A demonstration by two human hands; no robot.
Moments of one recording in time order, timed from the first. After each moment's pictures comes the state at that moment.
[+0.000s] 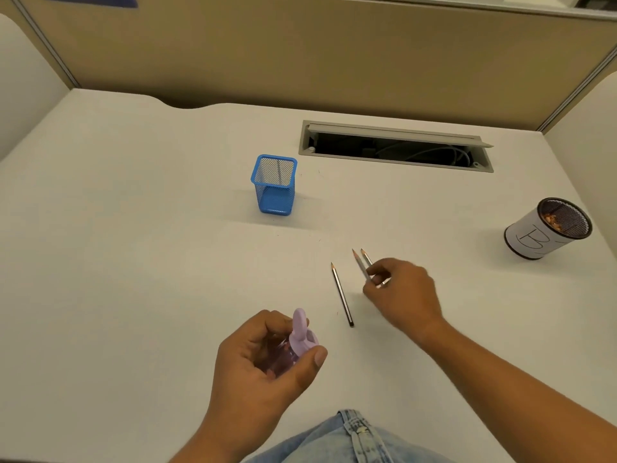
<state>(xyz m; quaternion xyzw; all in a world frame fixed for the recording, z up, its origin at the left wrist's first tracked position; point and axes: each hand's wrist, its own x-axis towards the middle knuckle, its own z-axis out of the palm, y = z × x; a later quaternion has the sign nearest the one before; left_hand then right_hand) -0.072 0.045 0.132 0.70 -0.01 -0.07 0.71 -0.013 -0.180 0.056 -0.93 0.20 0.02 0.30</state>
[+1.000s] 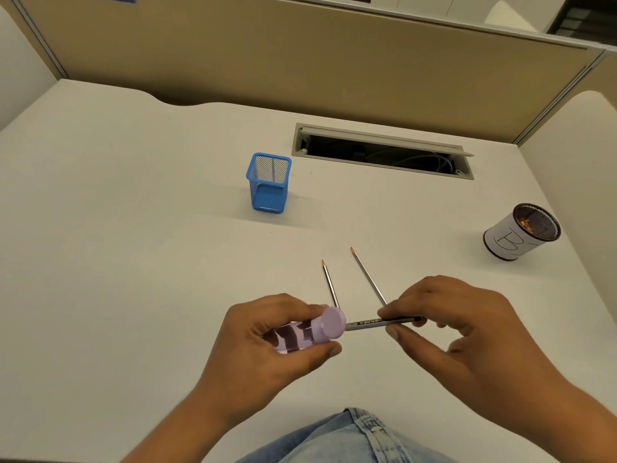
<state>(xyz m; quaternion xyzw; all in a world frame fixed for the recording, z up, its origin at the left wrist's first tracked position) -0.059 0.058 0.138 0.78 -0.19 -0.06 0.59 -0.108 -0.169 0.194 -0.94 -0.09 -0.04 0.32</state>
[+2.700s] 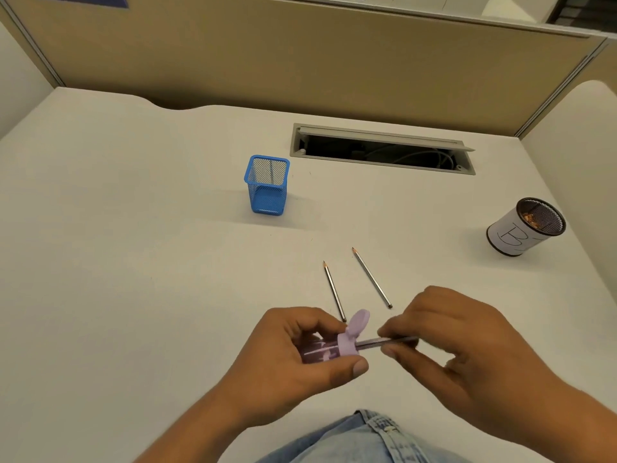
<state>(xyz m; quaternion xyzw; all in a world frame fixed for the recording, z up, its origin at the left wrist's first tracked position) -0.056 0.042 0.148 0.72 -0.13 -0.28 0.62 -0.106 -0.174 0.187 -0.95 -0.19 -0.03 0.25</state>
